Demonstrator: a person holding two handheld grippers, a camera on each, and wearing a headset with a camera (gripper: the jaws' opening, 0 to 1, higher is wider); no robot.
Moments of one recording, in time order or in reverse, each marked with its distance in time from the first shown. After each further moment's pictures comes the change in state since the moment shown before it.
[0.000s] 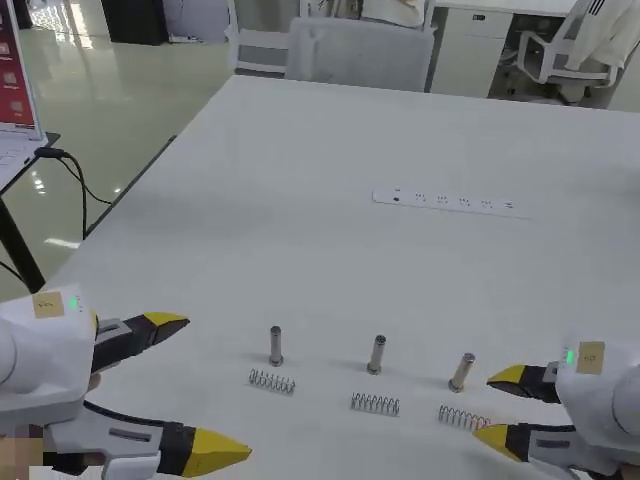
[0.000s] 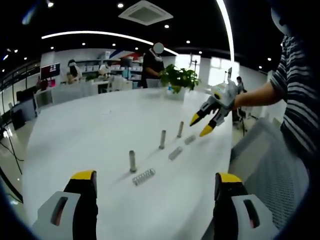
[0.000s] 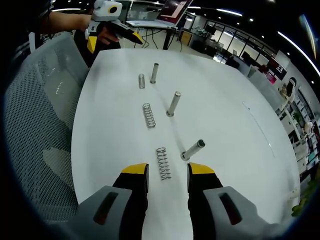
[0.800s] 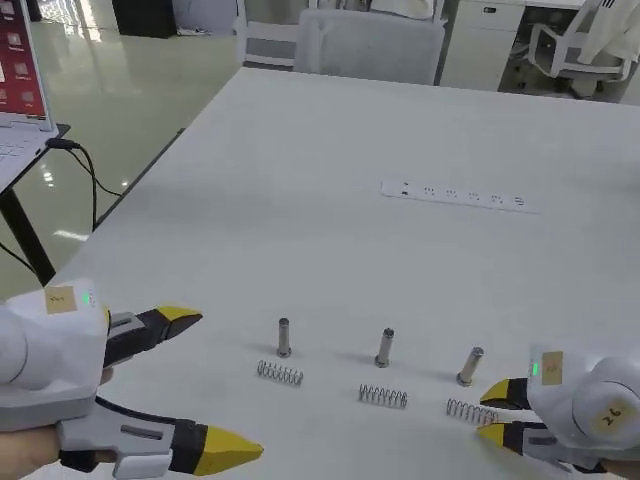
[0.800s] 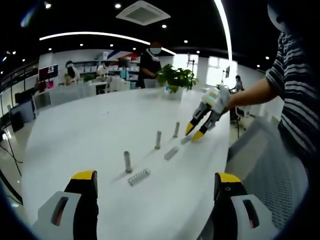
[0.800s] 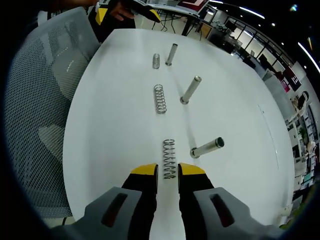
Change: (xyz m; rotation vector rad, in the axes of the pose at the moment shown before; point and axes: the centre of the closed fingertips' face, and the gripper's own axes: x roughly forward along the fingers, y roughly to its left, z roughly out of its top) left arm -0.001 -0.010 0.002 0.016 0.000 -0.015; right arm 0.024 0.008 -0.018 -0.145 0.111 0.073
